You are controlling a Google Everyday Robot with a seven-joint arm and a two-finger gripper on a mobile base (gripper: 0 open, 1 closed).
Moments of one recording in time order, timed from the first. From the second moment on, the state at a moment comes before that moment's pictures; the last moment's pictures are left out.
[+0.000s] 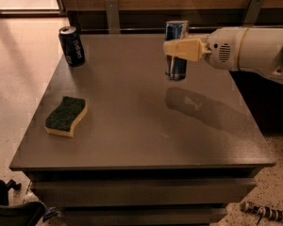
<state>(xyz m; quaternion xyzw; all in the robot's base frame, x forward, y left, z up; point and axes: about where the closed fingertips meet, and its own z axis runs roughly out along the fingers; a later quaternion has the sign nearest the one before) 0.582 -0.099 0.973 -0.26 0.74 0.32 0.52</state>
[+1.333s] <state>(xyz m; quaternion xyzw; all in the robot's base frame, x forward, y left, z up) 0.553 -0.054 0.941 -0.41 0.65 0.31 0.56</state>
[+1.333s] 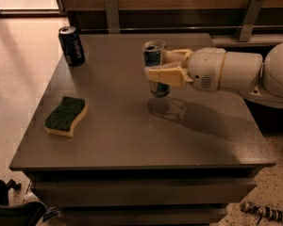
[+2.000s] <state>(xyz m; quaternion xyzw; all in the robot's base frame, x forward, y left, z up) 0.538 -0.032 0.934 -0.43 0.62 0.33 0.57</state>
